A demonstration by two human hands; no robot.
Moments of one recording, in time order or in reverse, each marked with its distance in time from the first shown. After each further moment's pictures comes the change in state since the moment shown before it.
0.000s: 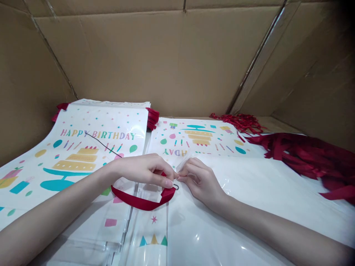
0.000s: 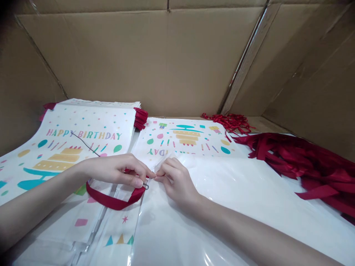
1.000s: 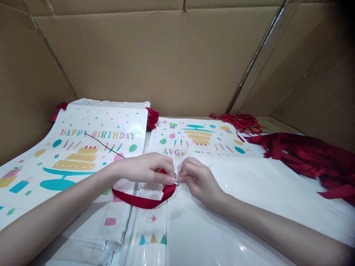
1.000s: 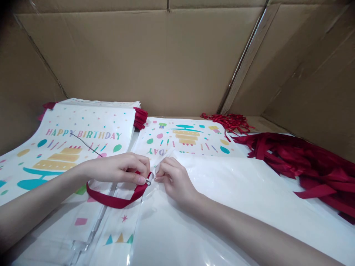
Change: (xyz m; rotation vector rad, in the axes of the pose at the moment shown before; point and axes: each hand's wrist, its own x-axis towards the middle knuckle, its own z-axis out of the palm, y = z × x) left_hand 0.004 0.003 0.003 0.175 0.076 -0.009; right_hand 0.000 0.004 0.001 0.101 -0.020 -0.002
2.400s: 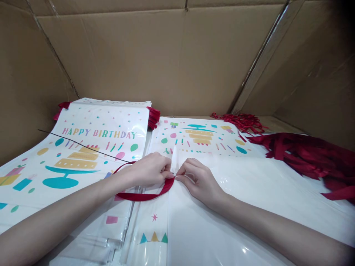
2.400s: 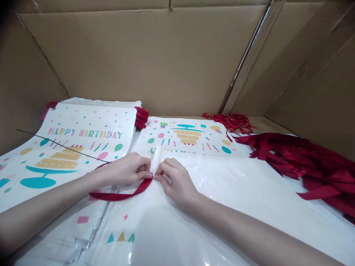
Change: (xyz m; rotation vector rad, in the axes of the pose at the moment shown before) left_hand 0.010 -0.019 0.030 0.299 0.253 -0.320; right_hand -0.001 -0.002 0.001 -0.189 -0.078 0.069
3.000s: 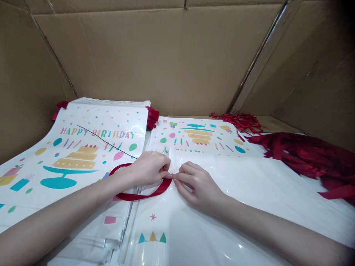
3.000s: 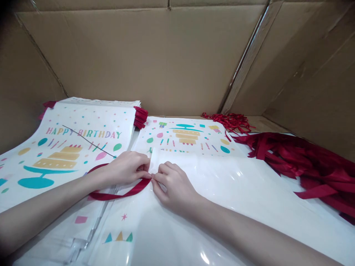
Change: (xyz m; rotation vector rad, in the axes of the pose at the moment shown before) left_hand 0.005 -0.004 0.003 0.178 0.083 0.052; right_hand -0.003 -0.015 -0.005 -0.228 -0.120 -0.156
